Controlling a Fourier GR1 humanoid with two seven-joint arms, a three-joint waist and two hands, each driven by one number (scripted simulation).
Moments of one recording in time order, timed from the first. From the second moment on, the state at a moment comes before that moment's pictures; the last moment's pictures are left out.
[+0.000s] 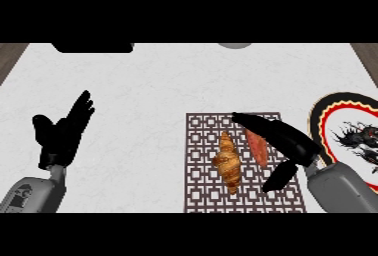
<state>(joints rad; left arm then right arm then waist) -0.18 0.39 -0.15 -1.38 0.25 0.19 0.12 -0.33 -0.48 0.45 -1.42 0.35 0.27 -0.15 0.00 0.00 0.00</state>
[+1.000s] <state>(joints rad) -0.19 0.31 -0.04 -1.36 0.15 0.10 0.13 -0.40 -0.25 0.42 -1.31 0.67 0.41 -0.03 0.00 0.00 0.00</state>
